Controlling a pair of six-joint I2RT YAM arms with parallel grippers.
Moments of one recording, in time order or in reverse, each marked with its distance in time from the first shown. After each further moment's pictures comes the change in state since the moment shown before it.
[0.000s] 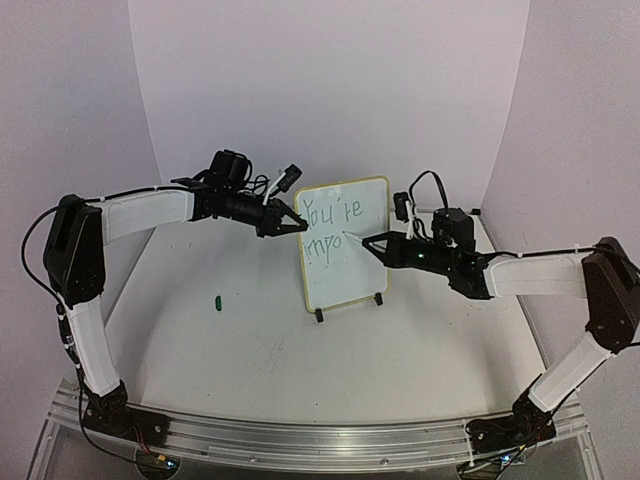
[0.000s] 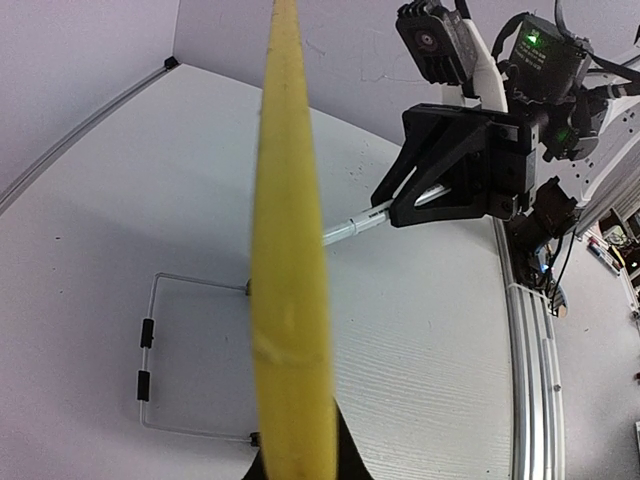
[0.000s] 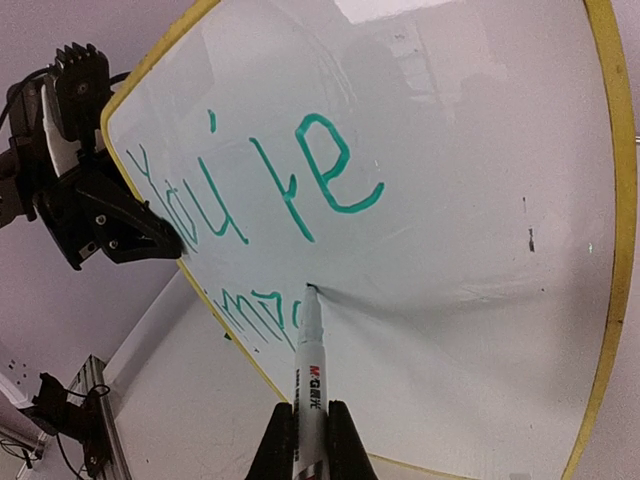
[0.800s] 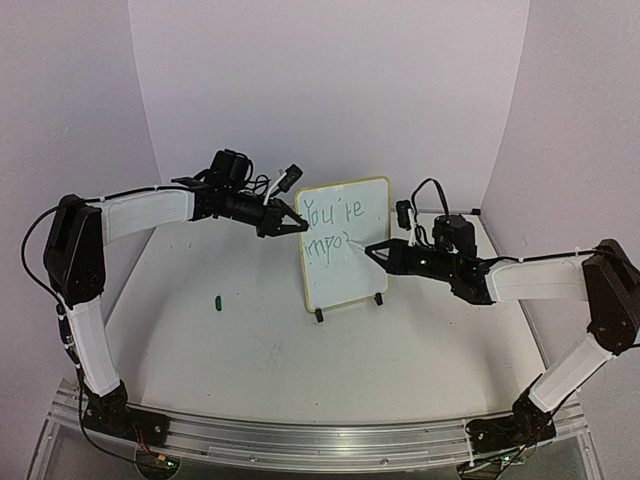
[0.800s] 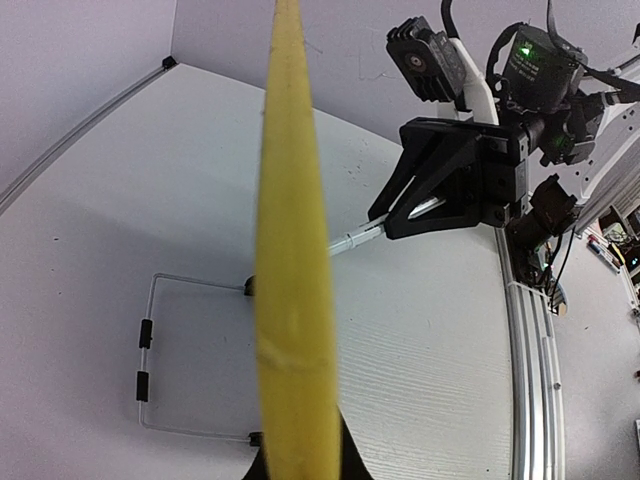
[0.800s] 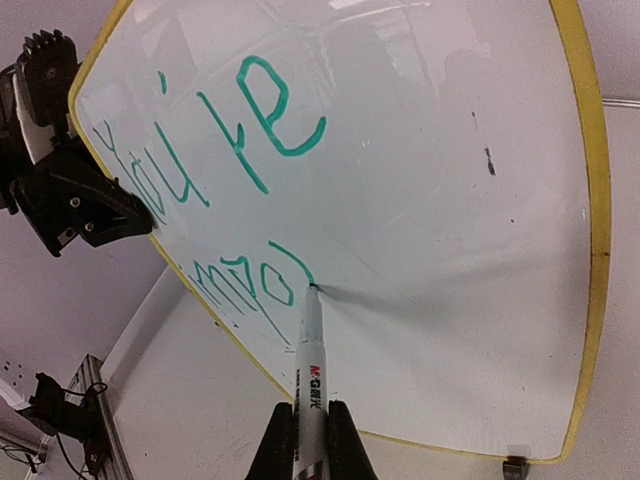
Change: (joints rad) left arm -0.004 0.000 0.005 -0.008 -0.002 0.004; right arm 0.000 -0.014 -0.049 -0.003 0.009 0.031
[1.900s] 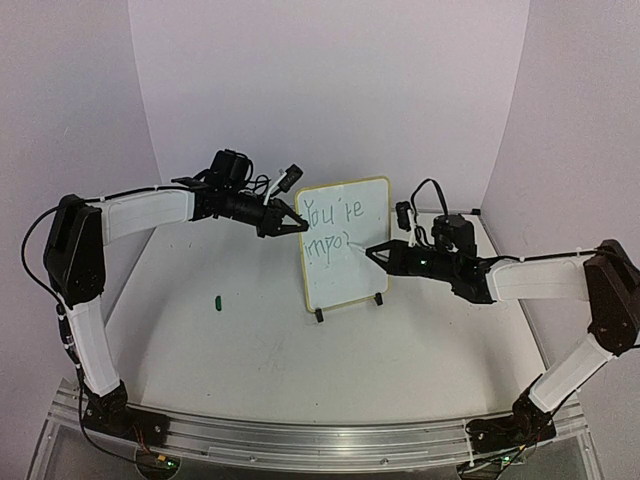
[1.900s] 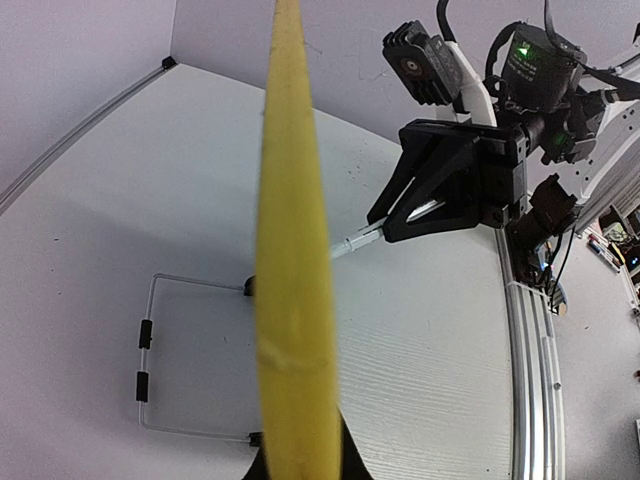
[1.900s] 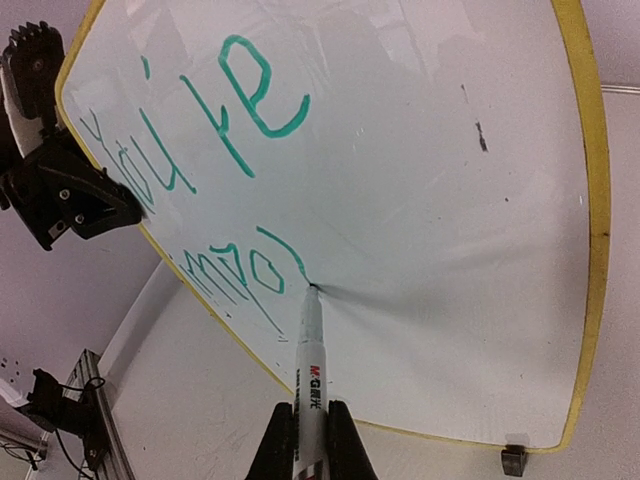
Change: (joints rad) left arm -0.001 0.000 0.000 0.000 0.000 0.001; right arm -0.001 -0.003 0.007 -0.043 0.003 -0.001
